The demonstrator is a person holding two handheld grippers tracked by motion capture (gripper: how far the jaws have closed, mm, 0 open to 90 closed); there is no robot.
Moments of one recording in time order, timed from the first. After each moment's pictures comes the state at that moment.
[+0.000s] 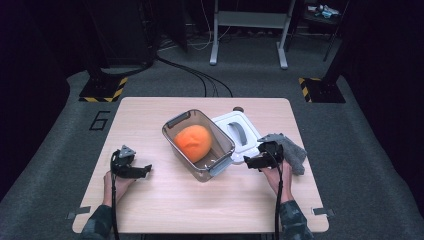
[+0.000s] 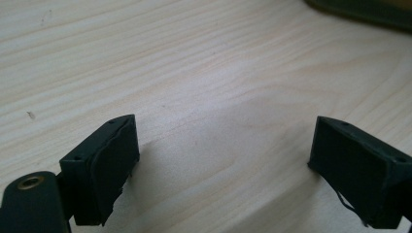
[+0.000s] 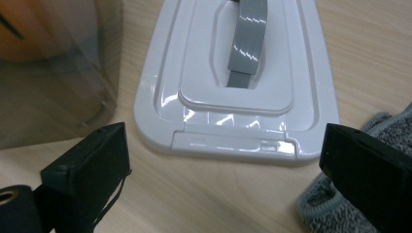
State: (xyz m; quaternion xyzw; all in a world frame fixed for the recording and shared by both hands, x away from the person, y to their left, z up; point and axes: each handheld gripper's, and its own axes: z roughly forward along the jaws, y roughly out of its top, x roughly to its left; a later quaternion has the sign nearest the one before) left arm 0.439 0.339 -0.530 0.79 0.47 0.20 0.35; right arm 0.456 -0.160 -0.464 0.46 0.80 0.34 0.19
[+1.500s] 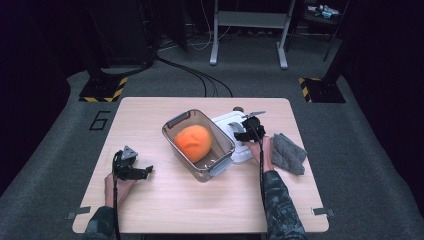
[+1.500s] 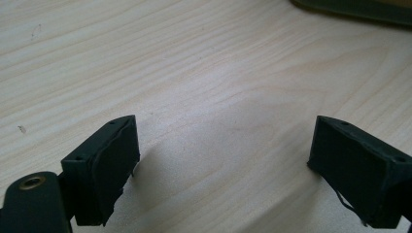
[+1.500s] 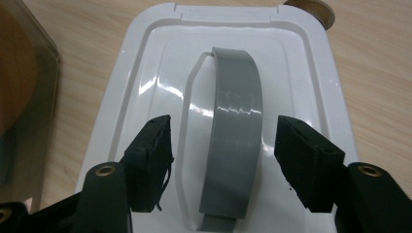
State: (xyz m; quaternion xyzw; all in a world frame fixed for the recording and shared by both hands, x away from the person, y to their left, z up) left arm 0.437 0.334 -0.530 0.80 0.44 0.22 0.35; right arm 0.565 -0.122 -0.481 0.48 0.80 0.33 0.18
